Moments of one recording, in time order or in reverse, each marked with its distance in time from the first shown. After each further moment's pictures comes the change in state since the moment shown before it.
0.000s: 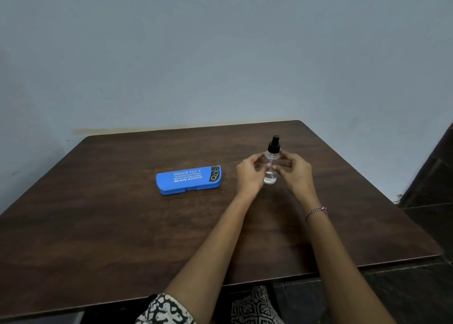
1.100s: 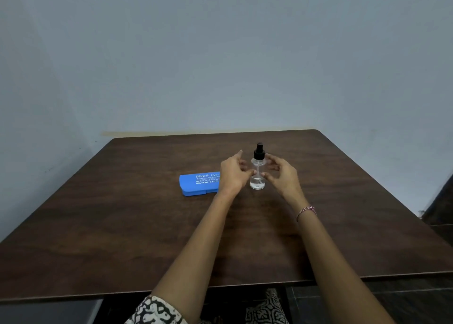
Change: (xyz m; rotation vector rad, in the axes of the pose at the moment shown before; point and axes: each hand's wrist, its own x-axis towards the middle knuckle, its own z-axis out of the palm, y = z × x) left_hand 0.010 -0.016 -0.084 0.184 0.017 -0.048; right_hand 0.001 -0.017 0.057 -0.058 -0.163 -0.117
